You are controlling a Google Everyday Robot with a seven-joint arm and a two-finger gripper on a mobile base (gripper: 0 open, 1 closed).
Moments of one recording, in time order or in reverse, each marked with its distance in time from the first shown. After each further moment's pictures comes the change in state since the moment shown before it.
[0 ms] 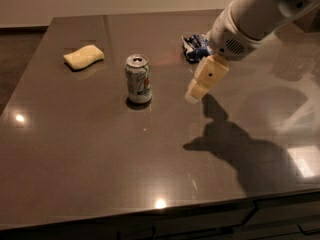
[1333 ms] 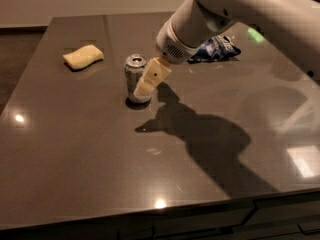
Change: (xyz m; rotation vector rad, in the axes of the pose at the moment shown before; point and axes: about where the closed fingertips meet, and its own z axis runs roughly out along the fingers) arm -0.097 0.008 0.089 -0.092 -0.160 -0.015
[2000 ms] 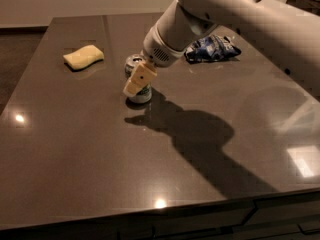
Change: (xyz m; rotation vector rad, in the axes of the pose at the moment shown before) arm -0.016 0.010 0.025 -0.053 -0.009 0.000
